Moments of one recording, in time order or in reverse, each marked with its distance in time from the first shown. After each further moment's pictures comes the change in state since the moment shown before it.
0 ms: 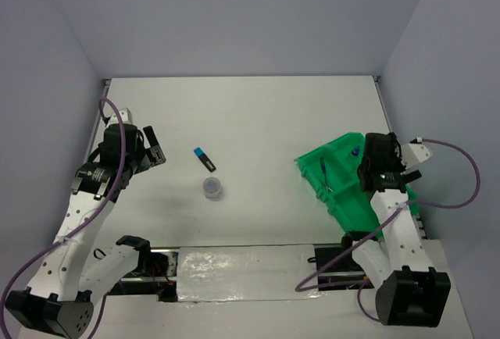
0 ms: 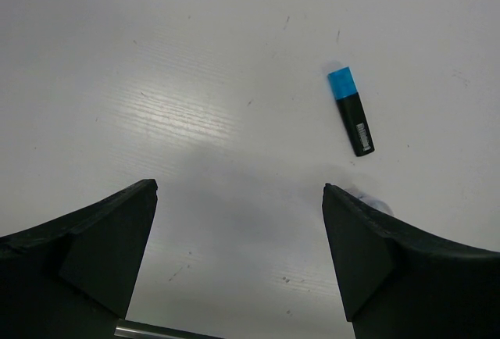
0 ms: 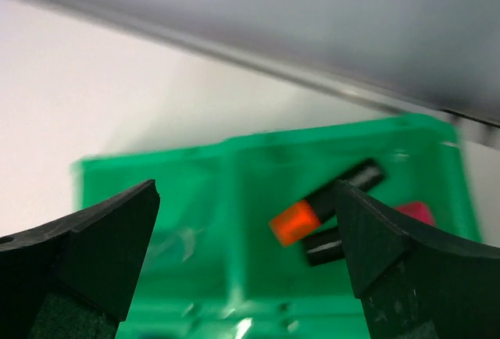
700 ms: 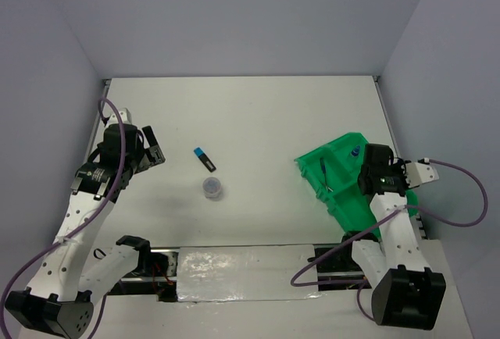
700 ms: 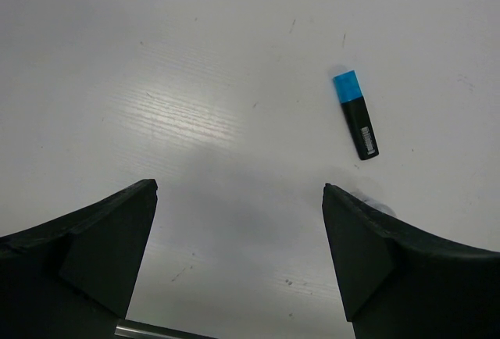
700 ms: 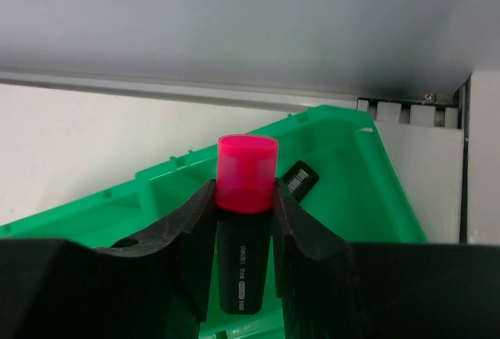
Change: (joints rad) left arm 0.000 -0.001 0.000 -0.003 -0.020 -0.003; right arm -0.029 -0.047 -0.055 -0.118 0.162 0.180
